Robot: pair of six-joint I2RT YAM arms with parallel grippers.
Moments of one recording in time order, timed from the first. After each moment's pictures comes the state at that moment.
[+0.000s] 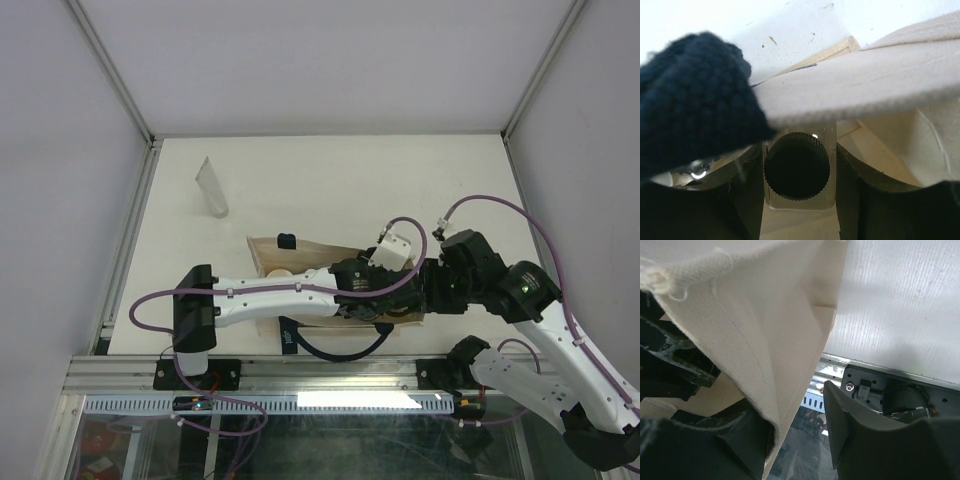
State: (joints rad) left arm -1.40 1.86 1.67 -0.96 -0.64 -0.78; right arm 0.66 0.77 1.03 -1.30 -0.05 0.62
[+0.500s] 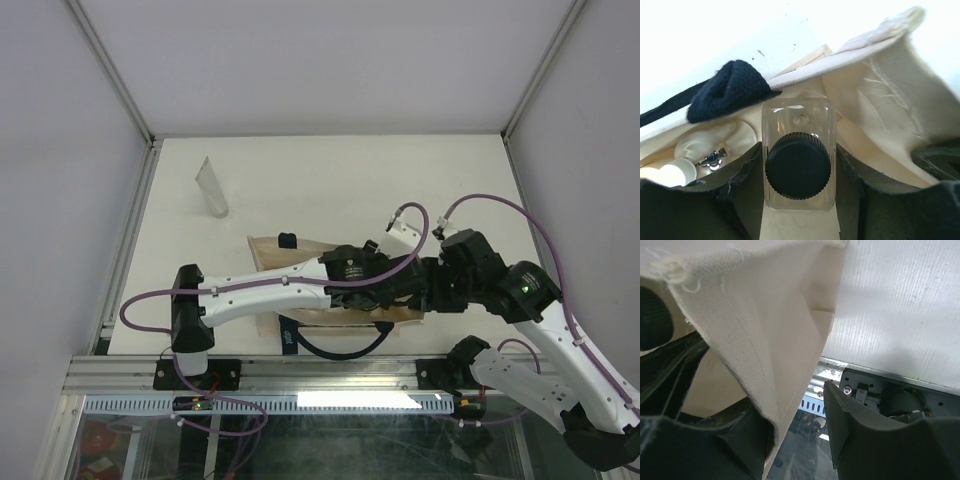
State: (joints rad) left arm -1.39 1.85 1.83 -1.06 -0.58 -0.69; right arm 0.66 0.77 1.03 -1.30 -0.03 0.60
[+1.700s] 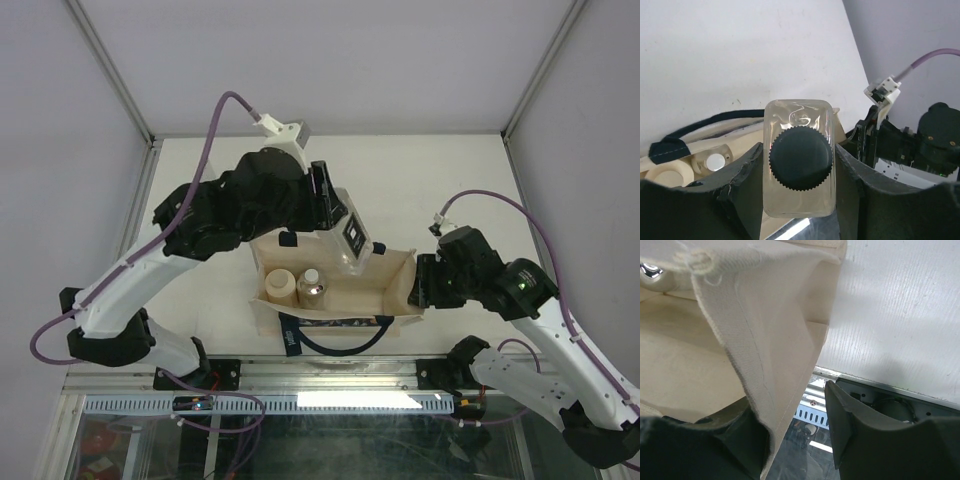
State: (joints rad) left arm -1.11 1.42 2.00 -1.07 -0.34 -0.79; right arm 0.66 0.78 1.03 -1.26 0.00 0.55
